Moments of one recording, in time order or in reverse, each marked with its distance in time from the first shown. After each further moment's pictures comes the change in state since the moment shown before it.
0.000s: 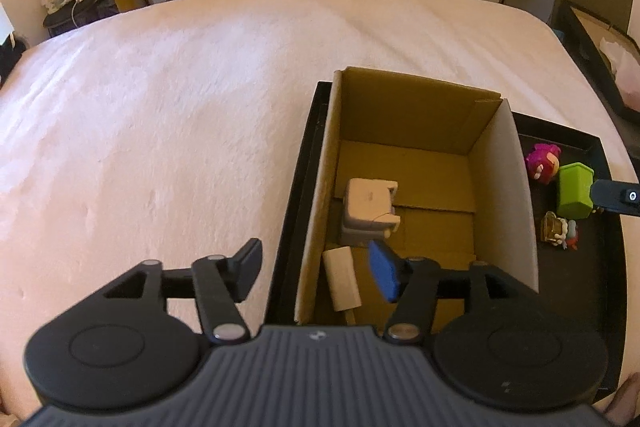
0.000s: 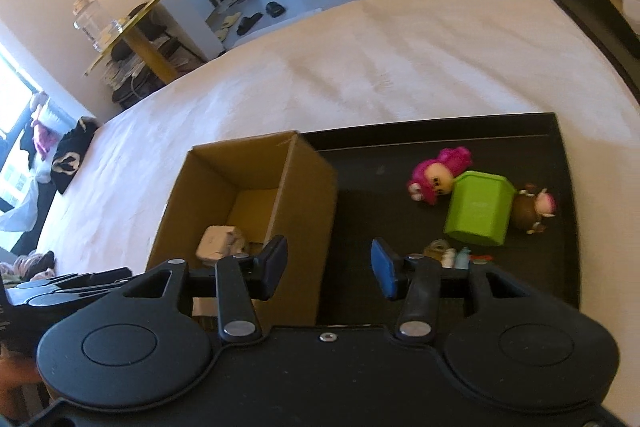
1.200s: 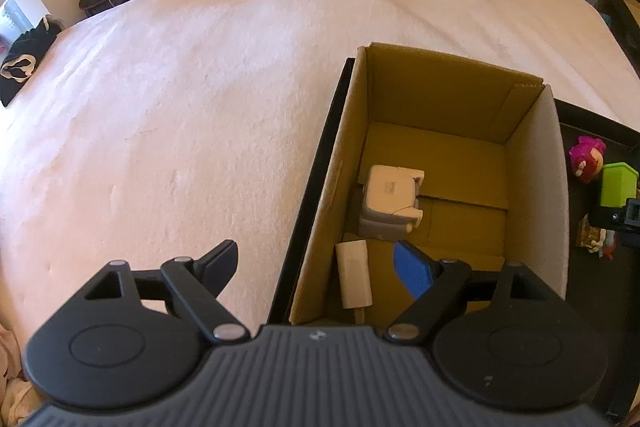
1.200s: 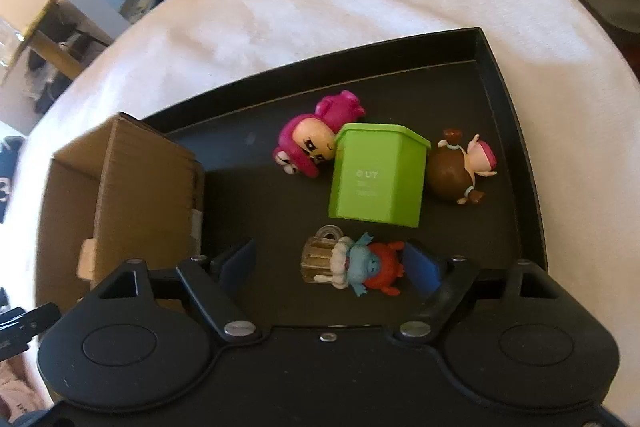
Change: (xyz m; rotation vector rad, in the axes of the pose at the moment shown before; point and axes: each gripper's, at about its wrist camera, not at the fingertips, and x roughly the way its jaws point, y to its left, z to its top) left arm 0.018 -0.016 0.008 -0.045 0.090 0.152; right arm 0.070 -0.065 -0.004 0.152 0.121 -0.192
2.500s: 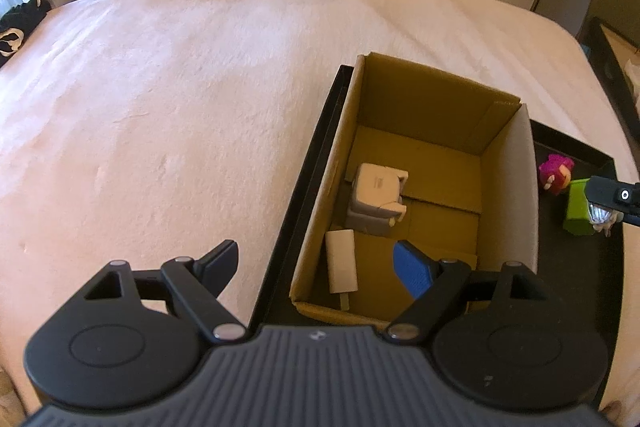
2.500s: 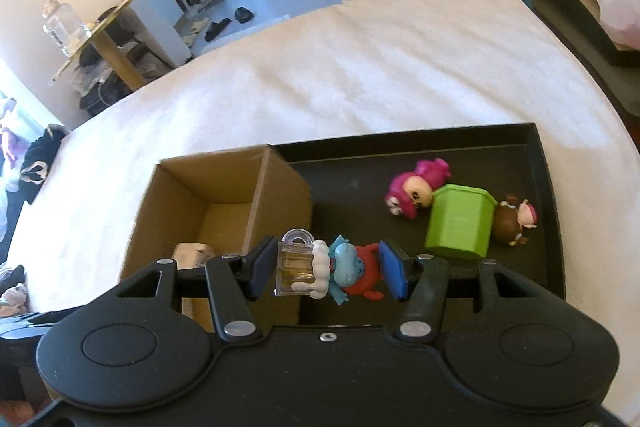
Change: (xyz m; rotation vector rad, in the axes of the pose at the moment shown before) left arm -0.018 0.024 -0.014 -0.076 -0.037 -0.130; right arm -0.071 0.064 -0.003 -0.145 -0.145 0.097
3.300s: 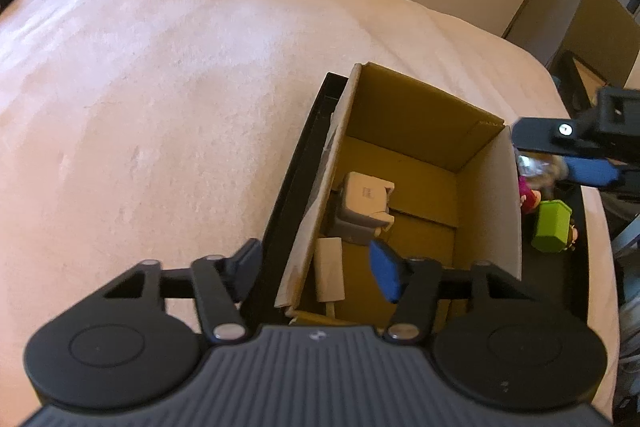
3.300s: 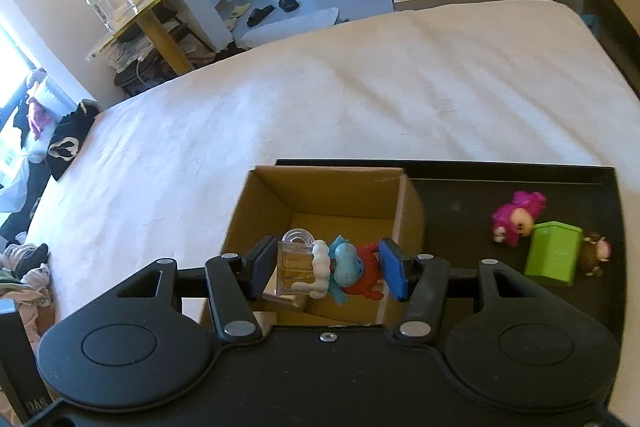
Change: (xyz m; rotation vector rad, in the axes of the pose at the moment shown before) left arm 0.010 0.030 -0.005 -0.076 -0.029 -0.160; right arm 0.016 0.090 0.018 -0.077 0.027 0.054
